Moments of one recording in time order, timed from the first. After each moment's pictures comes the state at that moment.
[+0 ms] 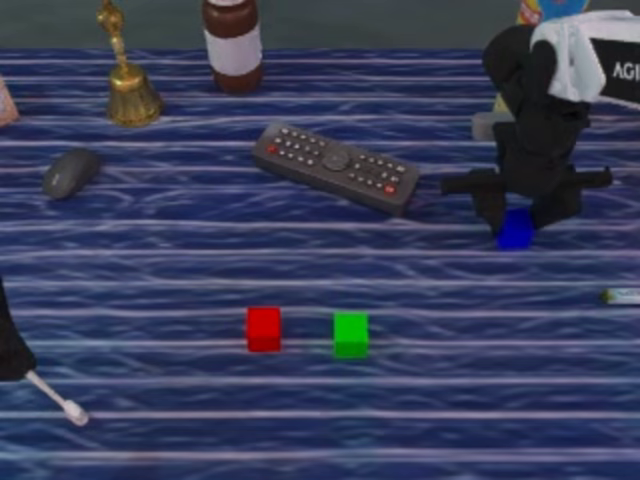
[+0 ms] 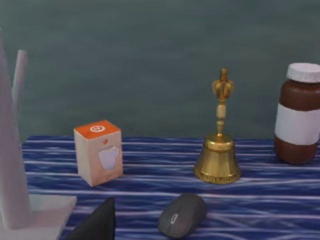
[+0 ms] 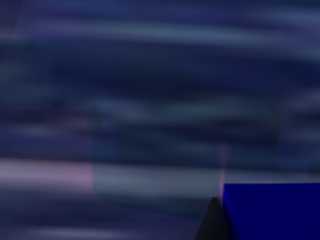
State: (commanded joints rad) left arm 0.02 0.00 0.00 0.00 0.00 0.00; right arm 0.27 2.44 1.82 -0.94 0.01 0.24
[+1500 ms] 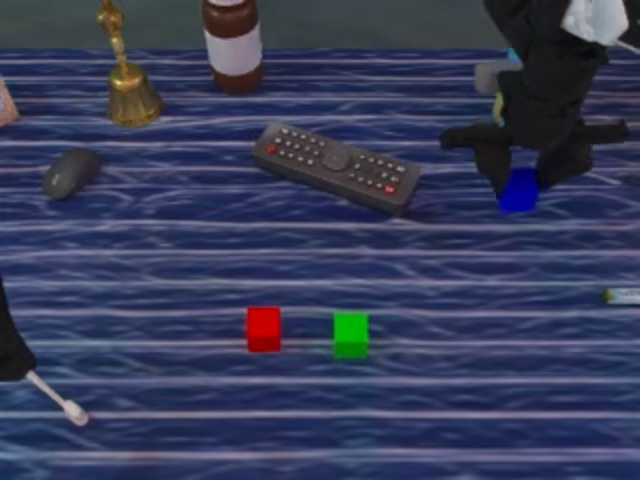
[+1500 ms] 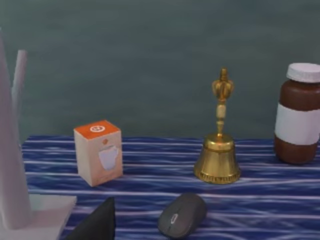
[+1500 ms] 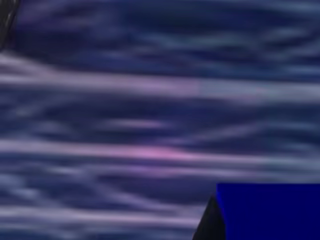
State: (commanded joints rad) left arm 0.02 0.00 0.00 0.00 0.00 0.00; right arm 0.30 2.30 1.95 -1.17 0.01 0.27
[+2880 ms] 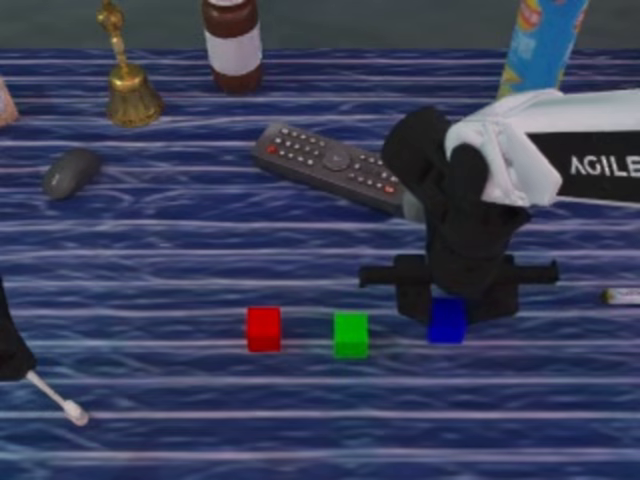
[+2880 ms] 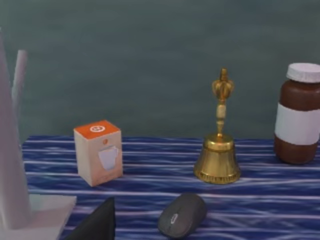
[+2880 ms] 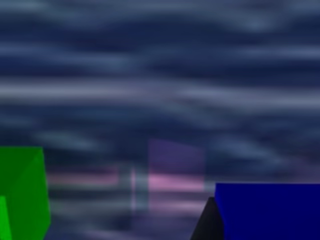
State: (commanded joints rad) left arm 0.02 0.00 0.00 0.00 0.00 0.00; right arm 0.59 2.07 1.36 -0.82 0.02 0.60
